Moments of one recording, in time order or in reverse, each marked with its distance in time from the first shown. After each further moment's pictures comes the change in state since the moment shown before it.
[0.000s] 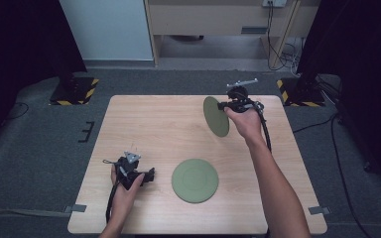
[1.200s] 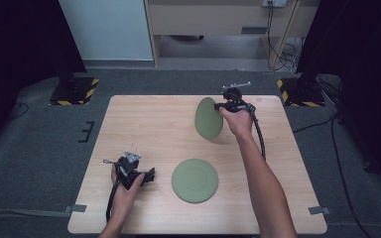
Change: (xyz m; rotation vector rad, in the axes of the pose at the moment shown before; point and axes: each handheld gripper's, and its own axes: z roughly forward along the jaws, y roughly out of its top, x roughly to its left) left arm 0.000 0.000 0.000 0.002 0.000 -0.001; right arm -0.018 -0.012 0.047 -0.002 -0.018 0.089
